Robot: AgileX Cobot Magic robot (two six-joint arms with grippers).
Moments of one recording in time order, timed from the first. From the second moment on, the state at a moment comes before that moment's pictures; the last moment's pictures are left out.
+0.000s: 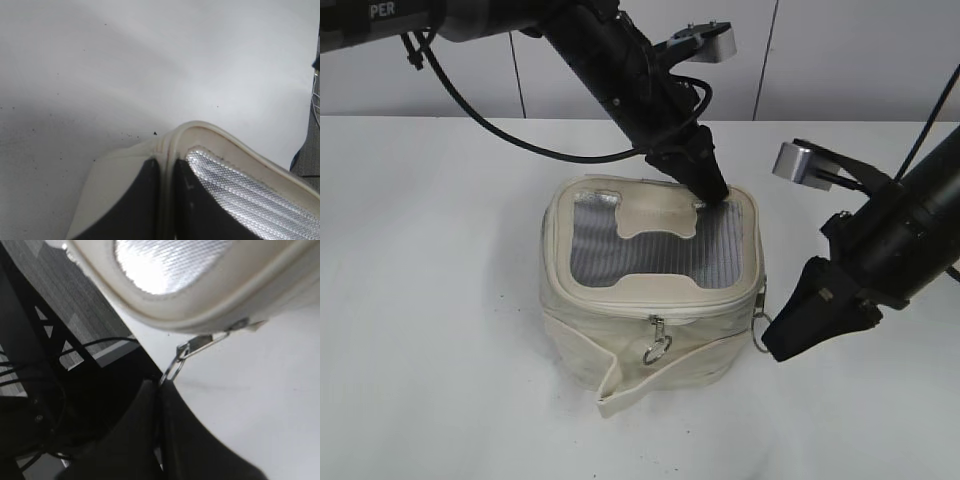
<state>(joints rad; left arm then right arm) -0.61 2.29 -2.04 -0.65 1.21 0.73 0.24 1.65 -0.89 0.77 1.04 -0.89</state>
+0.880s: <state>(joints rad) -0.61 2.29 -2.04 -0.65 1.21 0.73 0.65 1.65 -1.00 0.90 0.84 -0.74</state>
